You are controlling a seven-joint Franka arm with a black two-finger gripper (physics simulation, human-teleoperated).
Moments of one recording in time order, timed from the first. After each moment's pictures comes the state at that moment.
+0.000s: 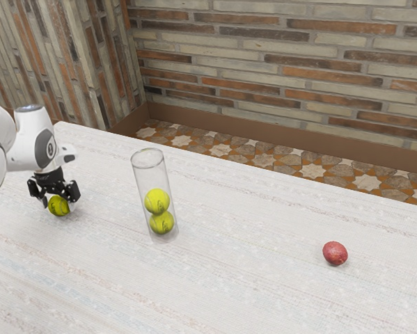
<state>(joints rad) 0.12 0.54 0.43 -1.84 -0.20 2.30 0.32</state>
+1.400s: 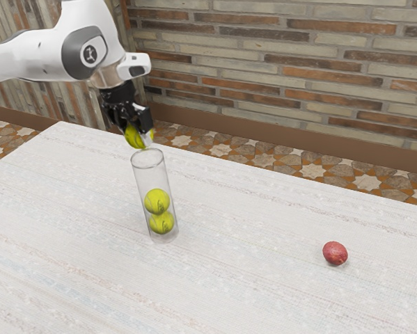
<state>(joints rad) -0.38 0.11 0.45 -1.71 -0.14 1.90 0.24</state>
